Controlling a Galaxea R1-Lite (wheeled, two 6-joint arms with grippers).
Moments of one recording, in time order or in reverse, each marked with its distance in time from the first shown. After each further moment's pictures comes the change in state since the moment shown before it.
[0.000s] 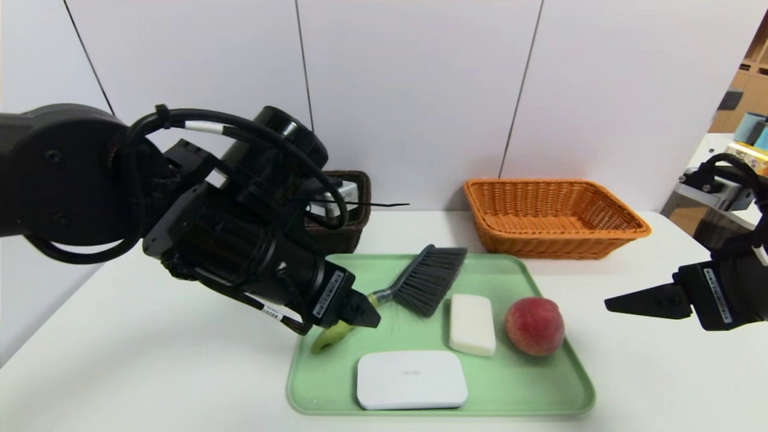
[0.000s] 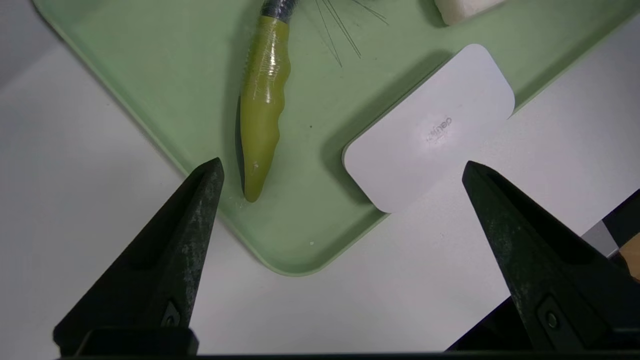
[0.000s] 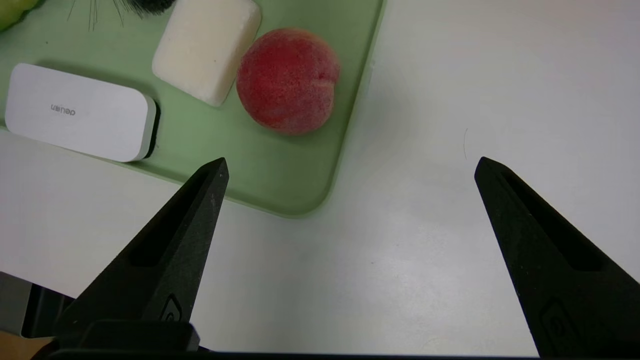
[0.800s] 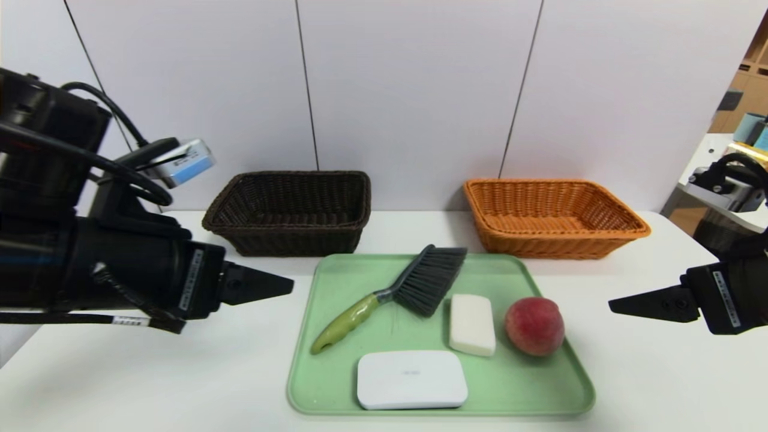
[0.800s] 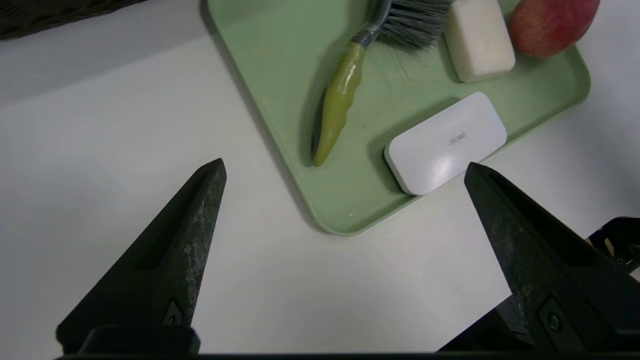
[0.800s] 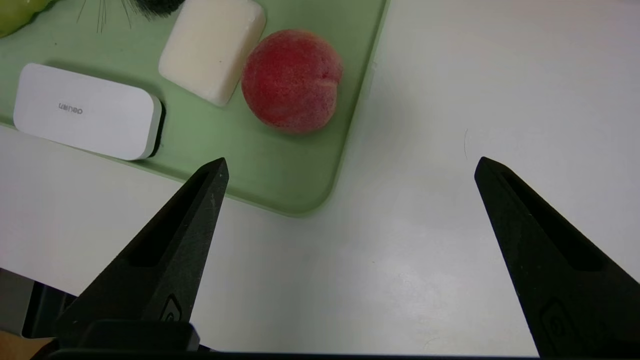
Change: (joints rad) left arm 0.189 -0.362 0.328 -0.243 -0.059 -0.071; right arm -0.004 -0.019 0.006 -0.010 0.005 -0.001
